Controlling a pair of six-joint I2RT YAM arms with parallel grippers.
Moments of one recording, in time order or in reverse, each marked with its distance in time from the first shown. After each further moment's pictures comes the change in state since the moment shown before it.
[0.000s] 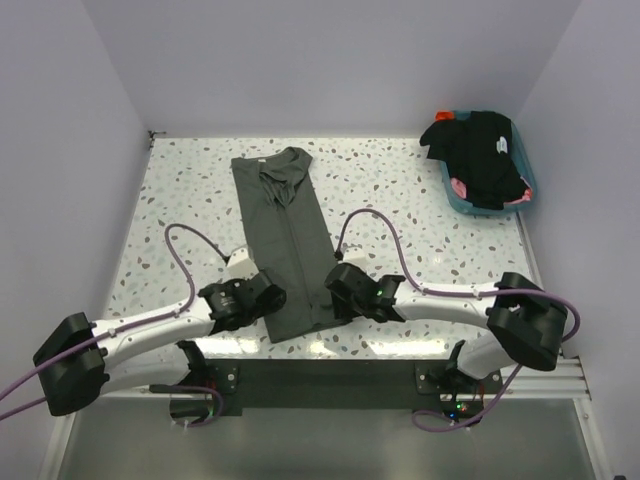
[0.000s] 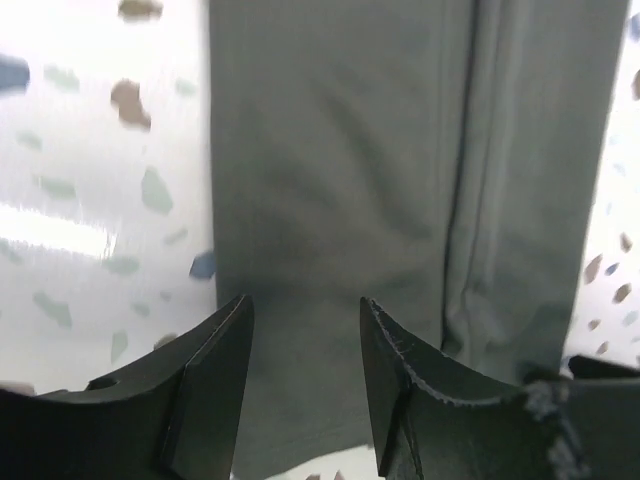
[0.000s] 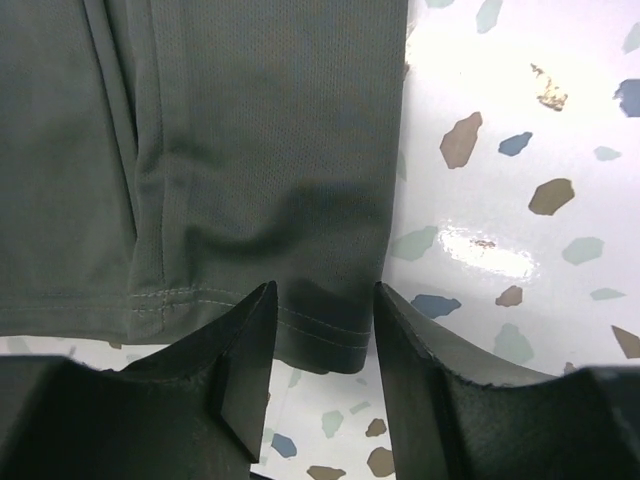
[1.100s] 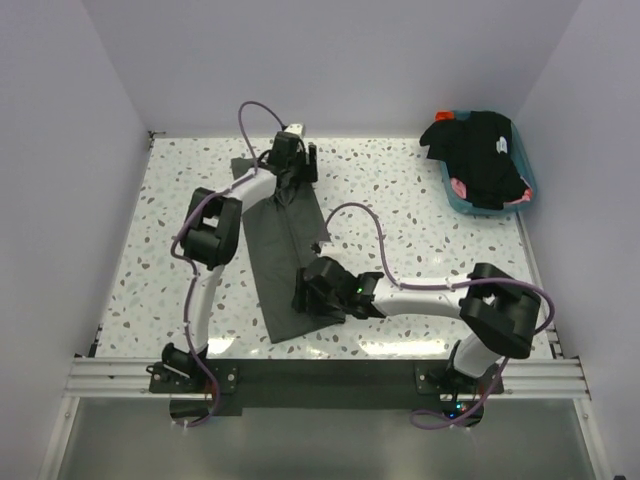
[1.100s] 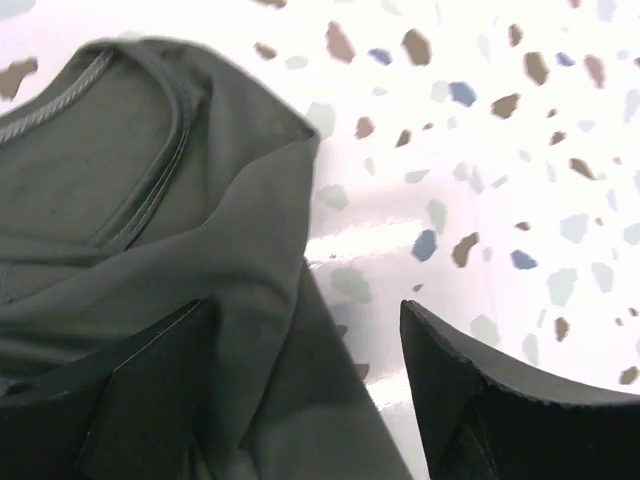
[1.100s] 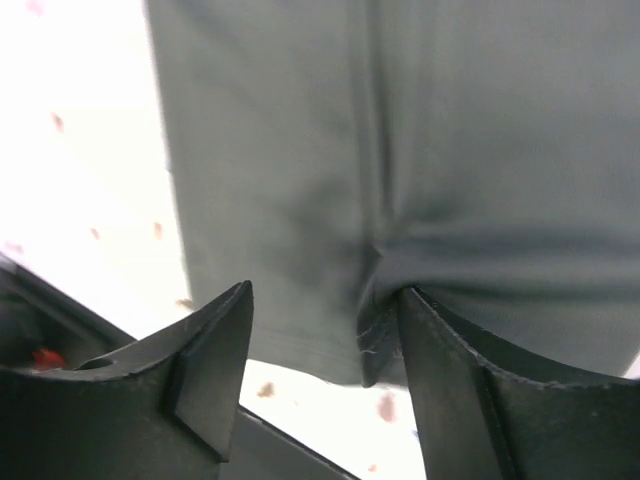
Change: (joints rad) left arm 0.535 1.311 1.292 0.398 0.469 0.895; right arm 0.035 0.148 0.086 0.242 -0.145 0.168
